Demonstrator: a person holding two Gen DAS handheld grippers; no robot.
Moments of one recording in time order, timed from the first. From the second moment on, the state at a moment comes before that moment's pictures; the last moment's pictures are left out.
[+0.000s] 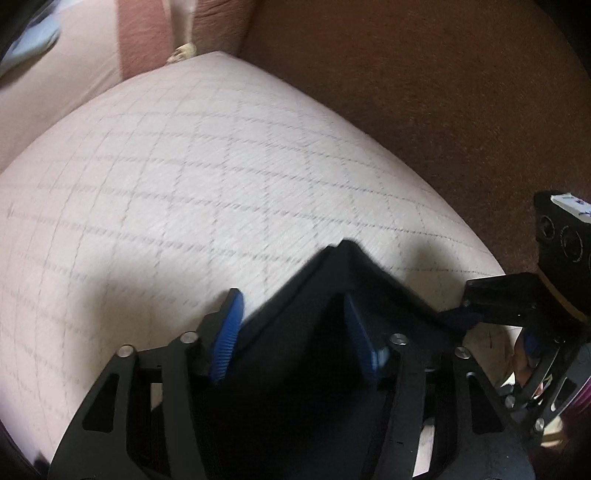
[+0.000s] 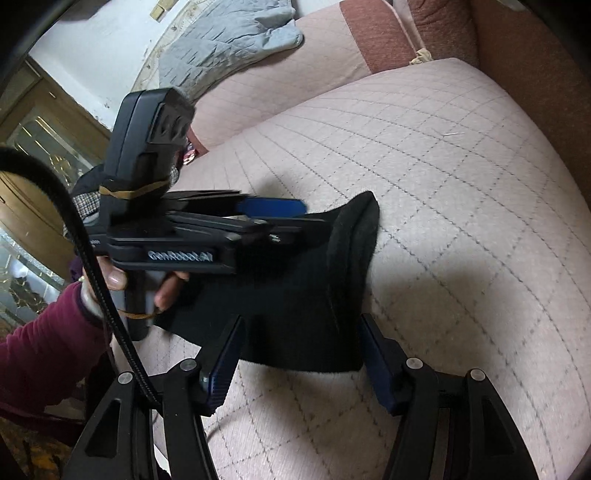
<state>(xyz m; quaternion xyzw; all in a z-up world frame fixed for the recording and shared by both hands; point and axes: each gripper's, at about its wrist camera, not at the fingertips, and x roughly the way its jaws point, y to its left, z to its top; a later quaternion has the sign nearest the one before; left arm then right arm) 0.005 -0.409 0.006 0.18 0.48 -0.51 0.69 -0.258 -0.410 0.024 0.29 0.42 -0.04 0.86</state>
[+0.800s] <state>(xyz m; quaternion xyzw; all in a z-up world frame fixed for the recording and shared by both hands) 0.053 -0.179 0.090 0.00 0.43 -0.40 0.81 -0.142 -0.264 0.091 0.14 0.41 0.05 0.90</state>
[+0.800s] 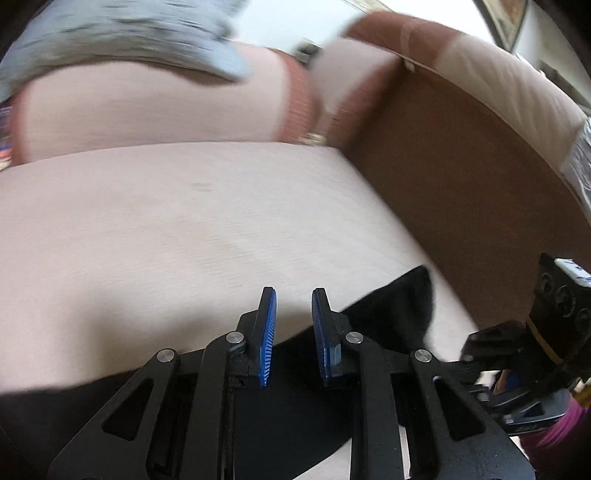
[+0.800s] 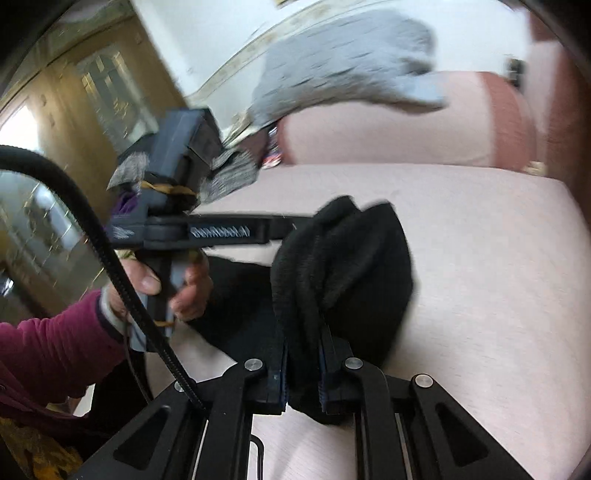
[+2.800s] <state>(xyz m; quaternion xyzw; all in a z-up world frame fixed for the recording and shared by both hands) -0.005 -0.077 0.047 -0.01 0.47 -0.21 0.86 -0.093 -0.212 0.028 0.06 0.44 -0.09 0.89</state>
